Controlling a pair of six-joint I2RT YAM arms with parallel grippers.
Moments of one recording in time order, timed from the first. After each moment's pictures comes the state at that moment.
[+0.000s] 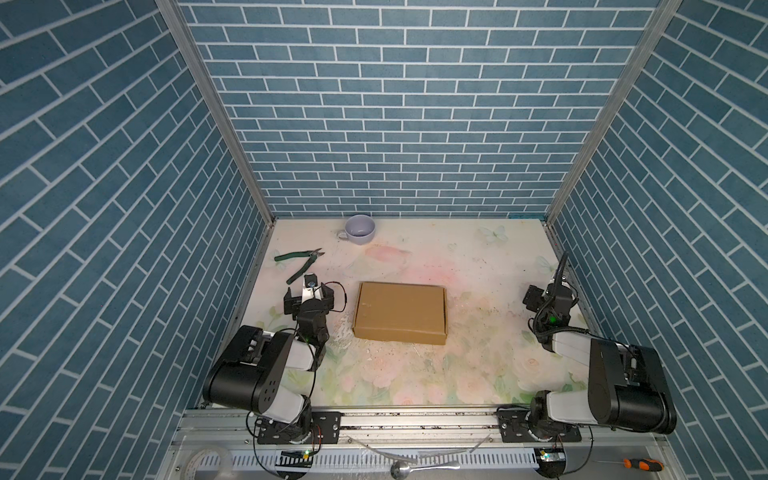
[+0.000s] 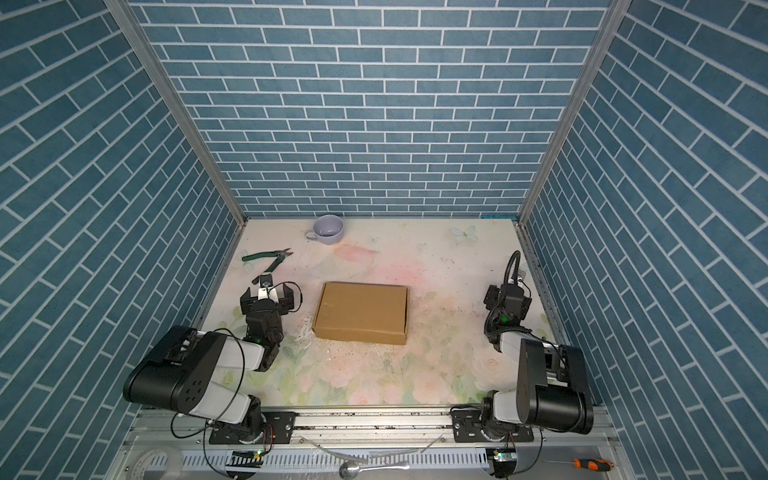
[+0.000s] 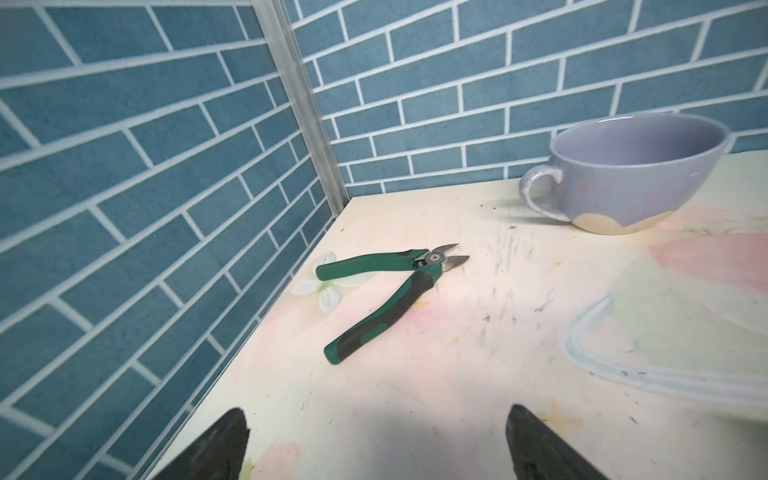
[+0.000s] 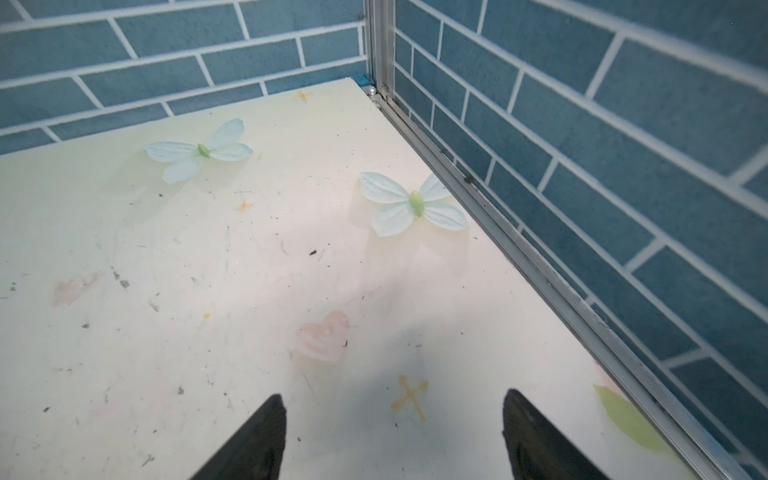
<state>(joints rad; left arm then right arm) -0.20 1.52 0.21 1.10 -0.54 0.13 -0.11 1.38 0.38 0.53 0.21 0.13</state>
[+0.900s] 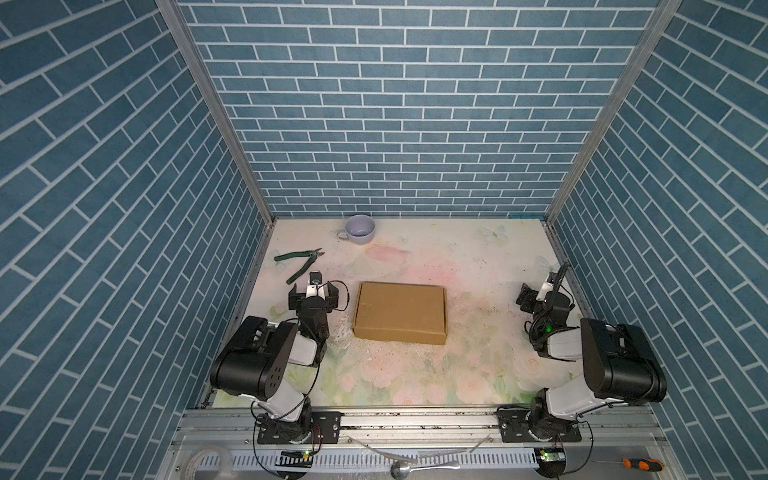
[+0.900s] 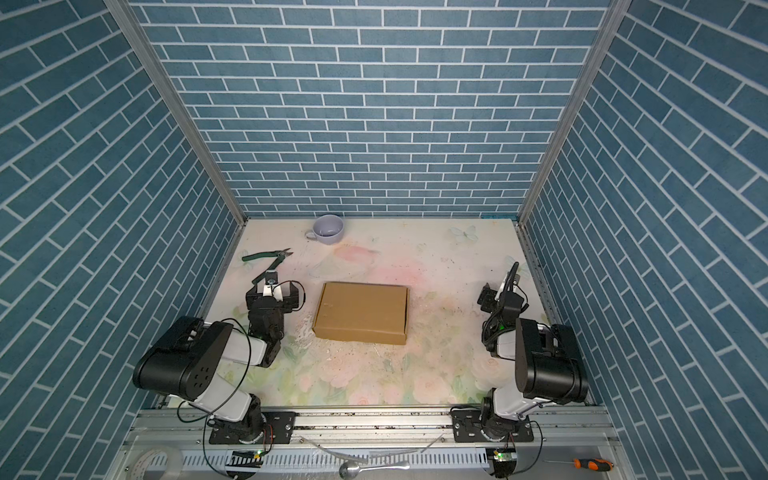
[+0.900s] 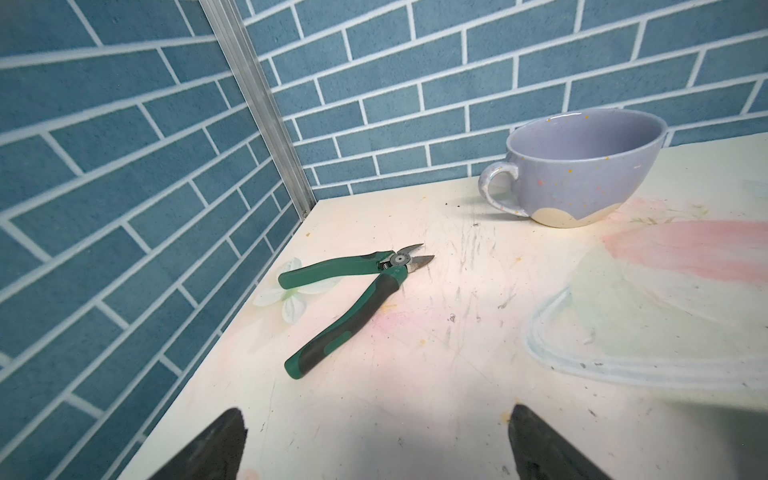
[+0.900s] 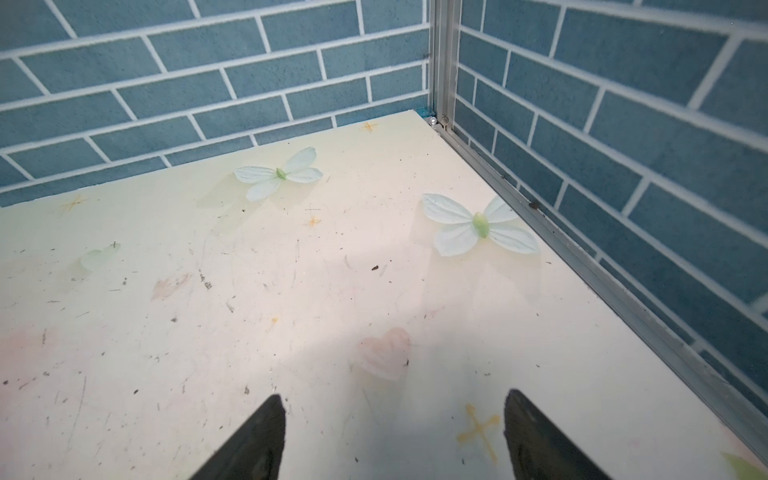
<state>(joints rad) -0.18 1.58 0.26 1.10 -0.46 0.14 -0.10 1.54 0.30 0.90 0.07 0.12</state>
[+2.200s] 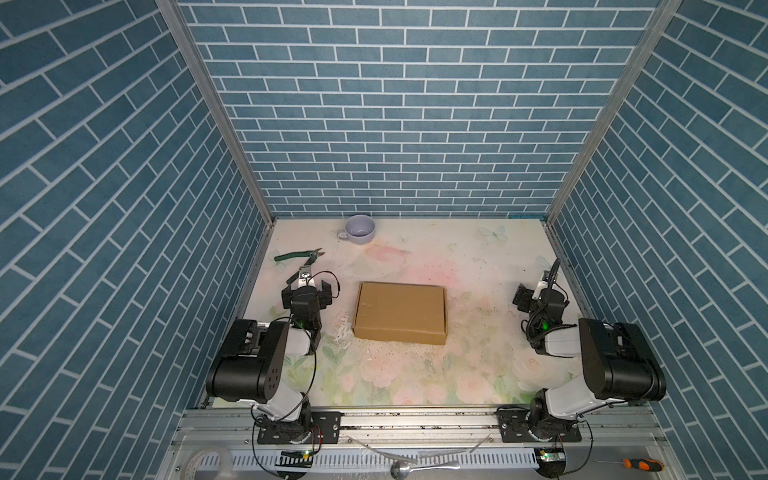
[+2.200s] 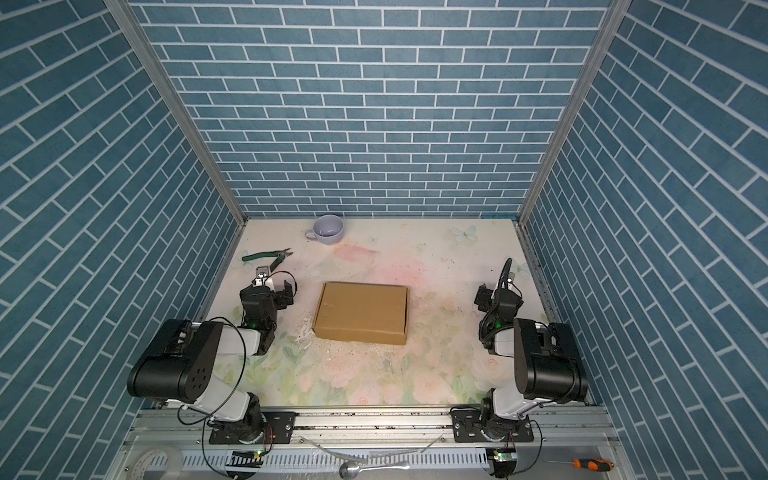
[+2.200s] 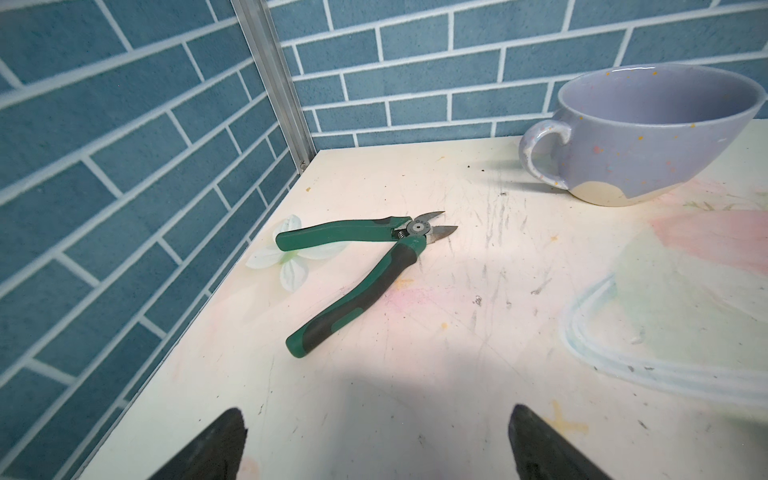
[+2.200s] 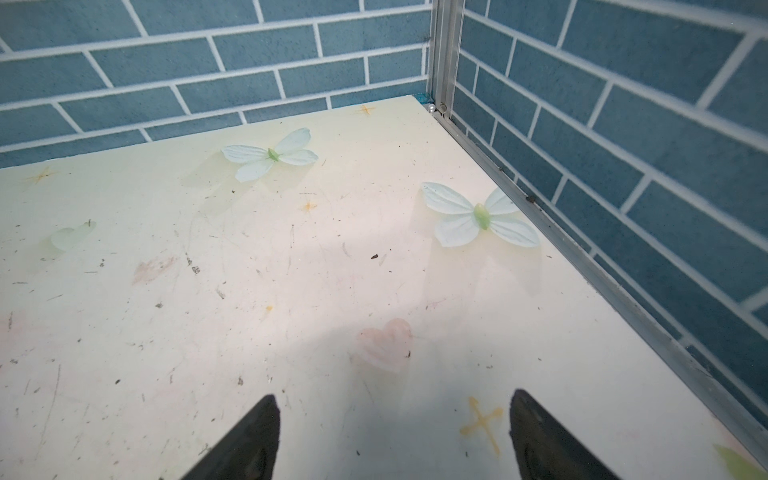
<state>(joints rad) -0.07 1.55 0.34 0.86 -0.36 0.03 -0.05 1.54 0.32 0.83 0.15 0.10</state>
